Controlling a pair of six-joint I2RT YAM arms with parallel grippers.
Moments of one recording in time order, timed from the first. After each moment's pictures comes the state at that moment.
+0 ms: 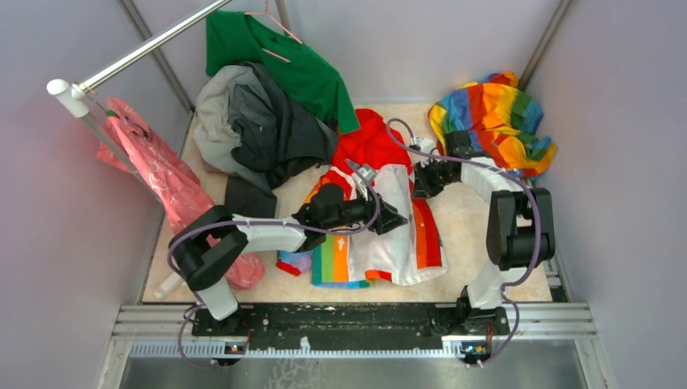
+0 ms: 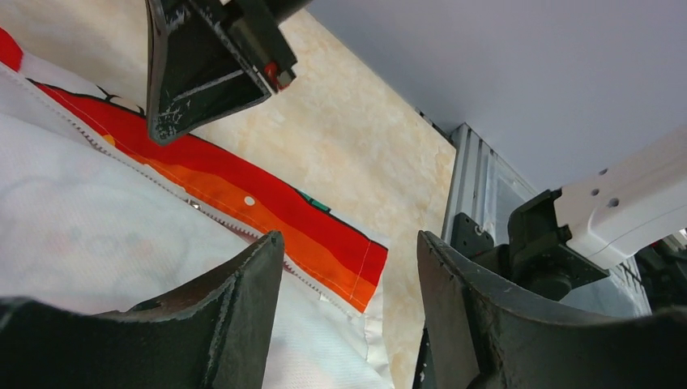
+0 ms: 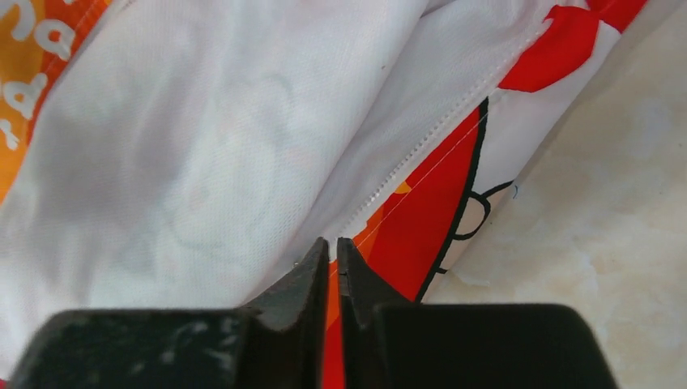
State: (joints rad) left arm -0.95 1.69 0.81 0.82 0.30 -0.58; right arm 0.09 1.71 1.11 -0.55 -0.62 -0.44
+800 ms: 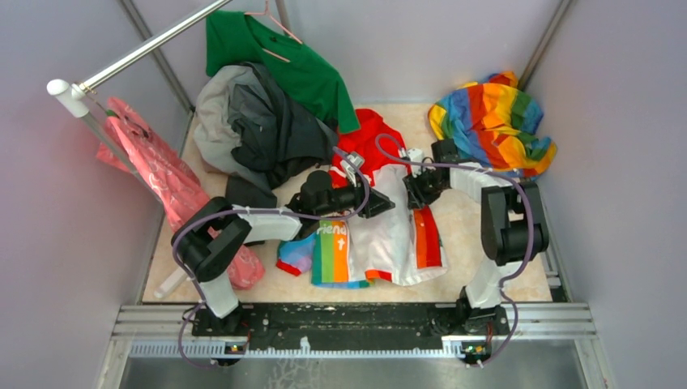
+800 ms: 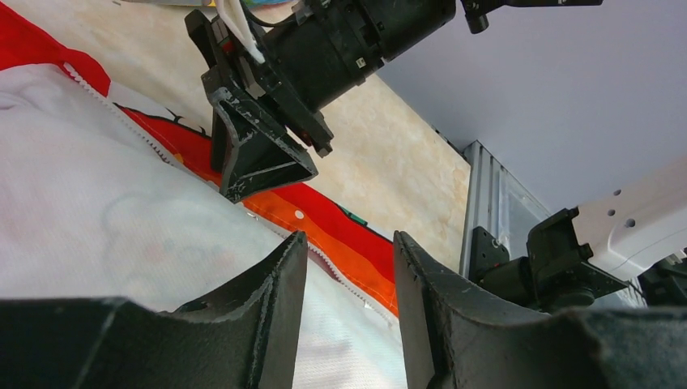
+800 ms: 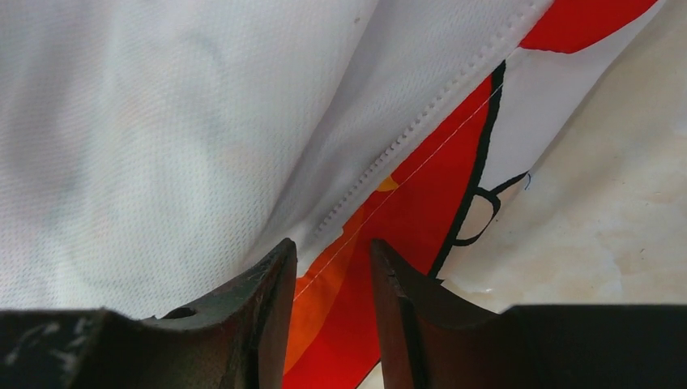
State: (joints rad) left arm -0.81 1.77 0.84 0.88 0.44 -0.58; right arm 0.15 1.73 1.05 -0.47 -0.46 -0.45
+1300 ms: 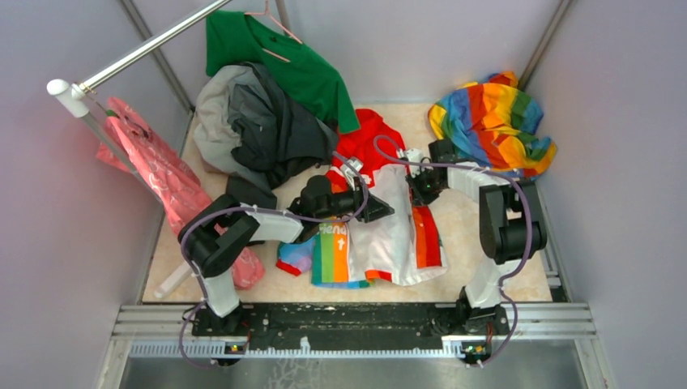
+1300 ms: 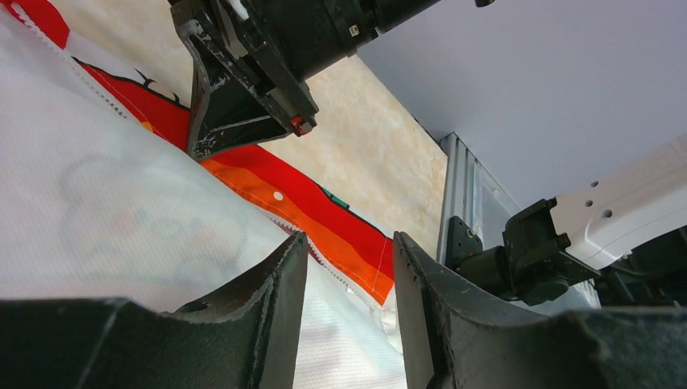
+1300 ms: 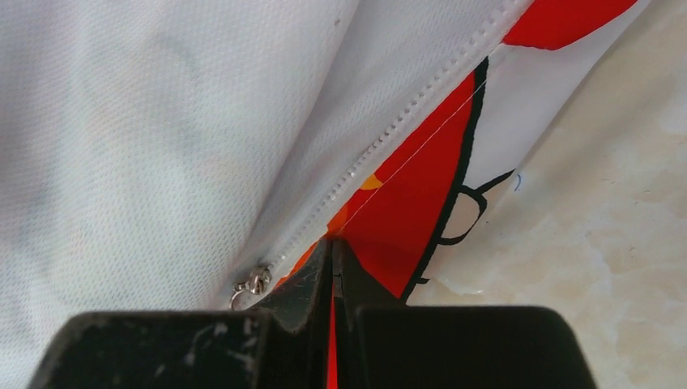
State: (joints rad) left arm -0.81 1.81 0.80 0.96 0.47 -0.67; right arm 0.18 1.75 1.05 -0.46 -0.37 -0.43
